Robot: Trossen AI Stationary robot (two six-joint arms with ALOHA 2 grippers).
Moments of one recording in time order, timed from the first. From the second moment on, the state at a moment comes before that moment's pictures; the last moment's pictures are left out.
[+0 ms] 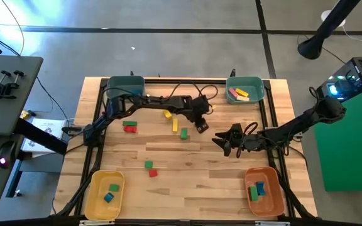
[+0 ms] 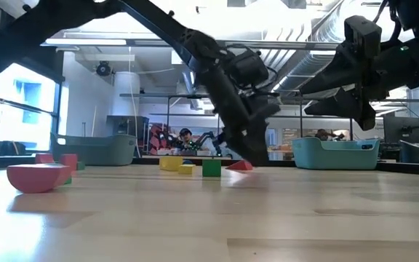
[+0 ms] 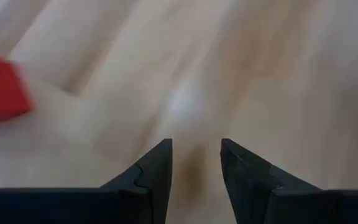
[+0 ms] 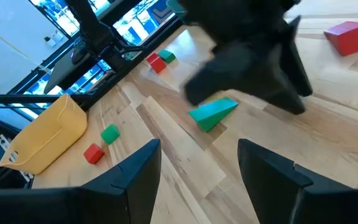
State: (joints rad) left arm 0.22 2.31 1.77 -0.48 0.09 -0.28; right arm 0.34 1.16 0.24 0.55 0.59 0.83
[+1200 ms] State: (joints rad) left arm 0.03 2.13 1.68 -0.80 -0.13 0.33; right arm 0.44 1.16 0.24 0.54 0.65 0.78
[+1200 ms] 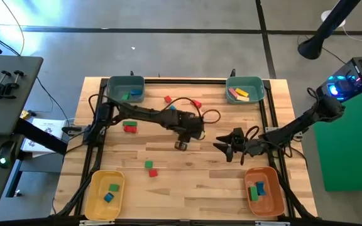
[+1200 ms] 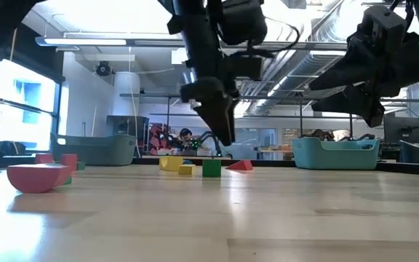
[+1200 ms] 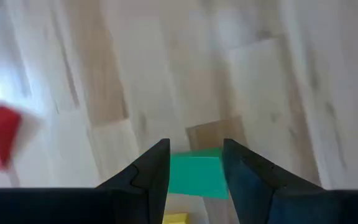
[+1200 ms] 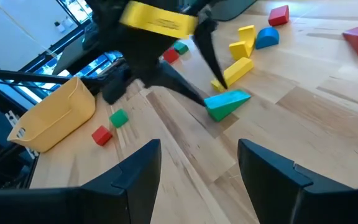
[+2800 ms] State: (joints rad) left arm -0.23 1.86 1.34 -1.07 -0.28 -0.64; right arm 0.48 1.16 0.24 0.52 0.65 0.76
